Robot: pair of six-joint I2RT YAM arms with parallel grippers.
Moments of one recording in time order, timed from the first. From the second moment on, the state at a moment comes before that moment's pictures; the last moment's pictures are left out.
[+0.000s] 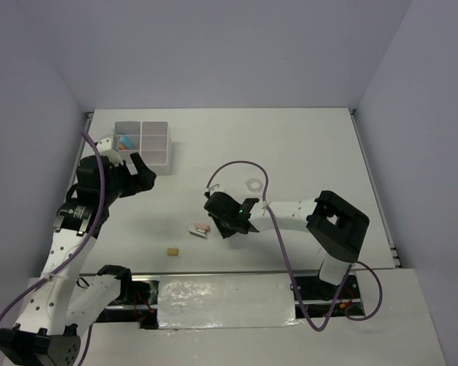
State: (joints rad) left arm -0.13 0.81 0.92 -0.60 0.01 -0.40; right arm 1.05 1.73 0.97 -0.30 0.20 0.45
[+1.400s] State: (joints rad) left arm -0.38 1.02 0.68 0.07 0.53 -0.89; right arm 1.08 1.29 0.97 -0.03 0.20 0.32
